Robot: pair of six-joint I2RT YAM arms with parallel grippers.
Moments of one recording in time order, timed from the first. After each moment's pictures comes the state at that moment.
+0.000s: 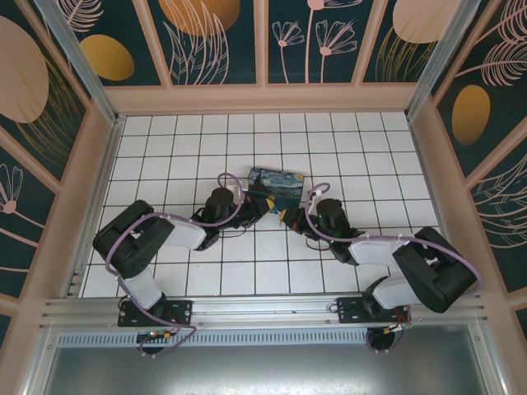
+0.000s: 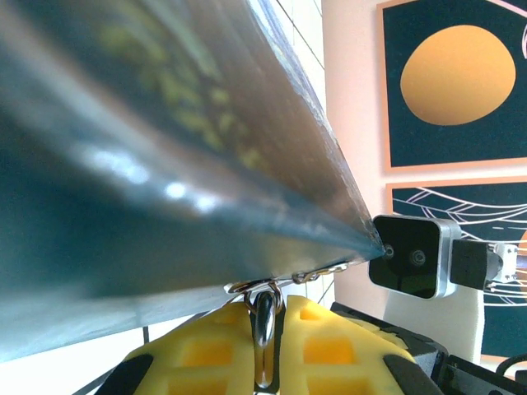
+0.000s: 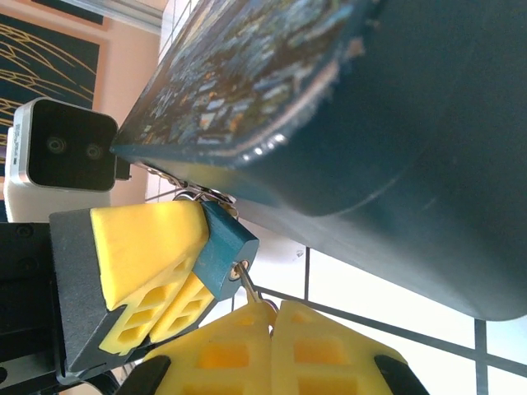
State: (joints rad) left arm -0.70 1.73 0.58 0.83 0.41 -1.24; right arm 0.66 1.37 0.33 0.64 -0.29 1.07
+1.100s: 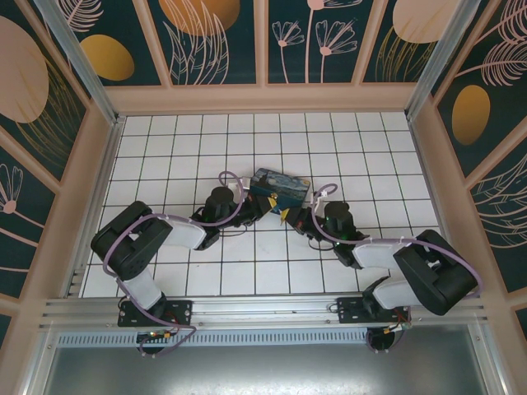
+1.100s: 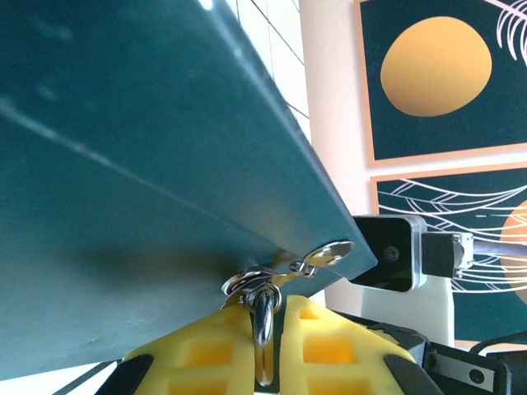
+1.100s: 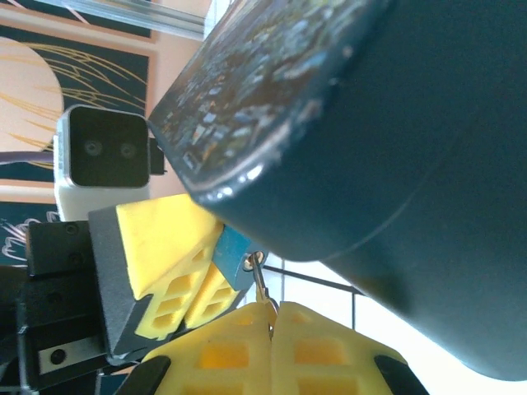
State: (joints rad) left arm -0.71 1.72 0.58 0.83 0.42 -1.22; right arm 0.62 1.35 0.26 0.79 -0.39 1.20
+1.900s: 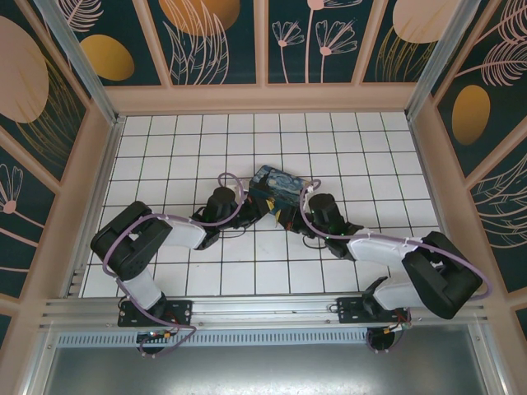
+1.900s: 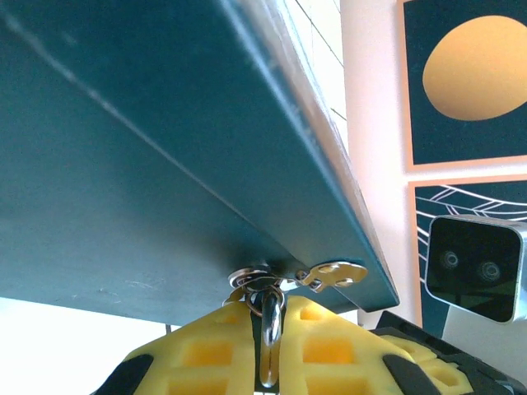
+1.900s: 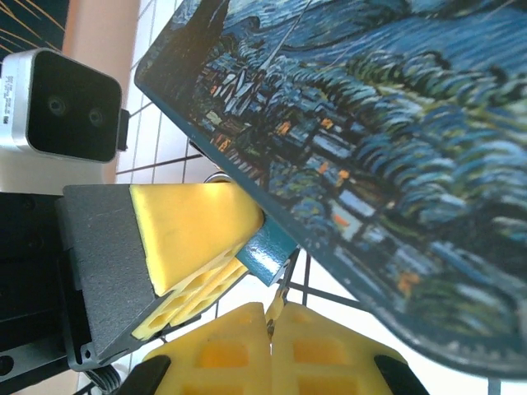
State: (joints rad) left arm -0.71 1.72 0.59 0.75 0.38 -1.19; right arm 0.70 1.32 0.43 0.41 -0.26 0.96
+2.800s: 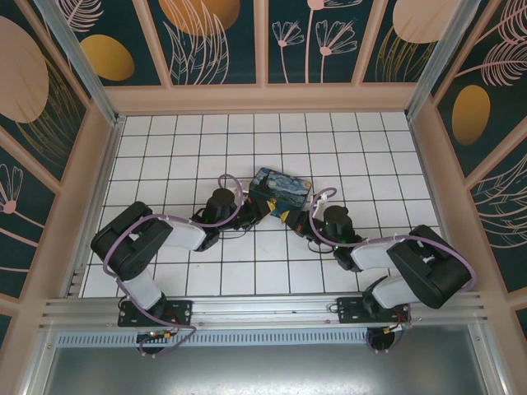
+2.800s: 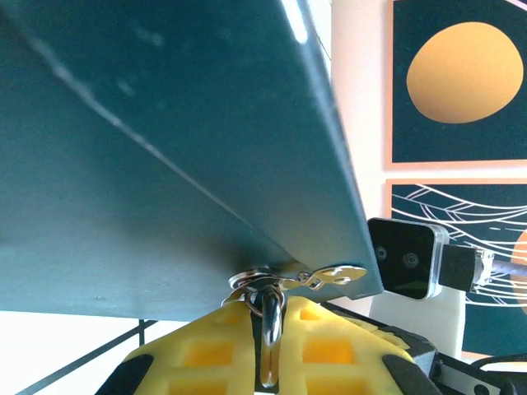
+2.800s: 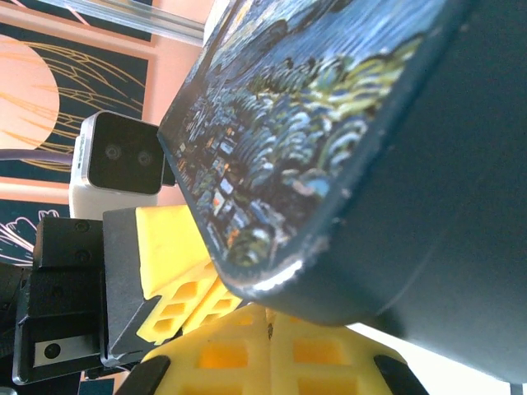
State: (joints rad) left arm -0.71 1.72 0.57 0.80 0.42 -1.29; right arm 0.64 1.41 0.23 0.88 -0.33 1.16
